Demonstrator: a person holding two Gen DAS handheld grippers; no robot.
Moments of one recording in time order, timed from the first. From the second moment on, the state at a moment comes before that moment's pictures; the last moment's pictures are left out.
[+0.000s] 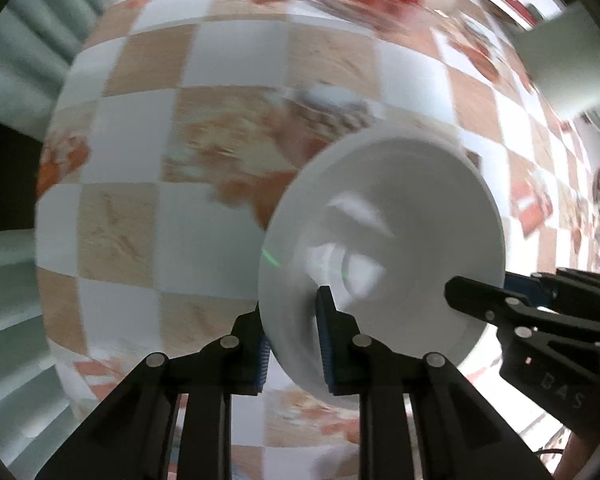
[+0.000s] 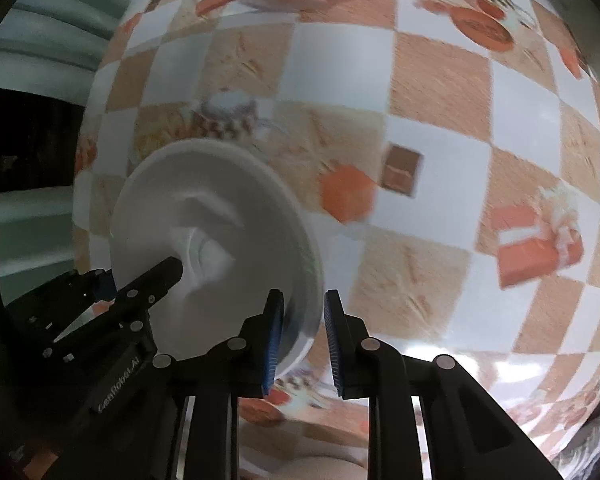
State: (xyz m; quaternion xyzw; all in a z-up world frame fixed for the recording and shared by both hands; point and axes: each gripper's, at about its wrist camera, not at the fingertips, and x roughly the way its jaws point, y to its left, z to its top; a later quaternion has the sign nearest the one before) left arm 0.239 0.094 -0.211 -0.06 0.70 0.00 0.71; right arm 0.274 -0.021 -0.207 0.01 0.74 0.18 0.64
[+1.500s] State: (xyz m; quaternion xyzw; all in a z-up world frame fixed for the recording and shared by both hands) left arm 0.185 -0.102 -0.196 0.01 0.70 -0.08 0.71; right arm 0.221 -0.190 -0.209 0.11 0.76 0.10 0.64
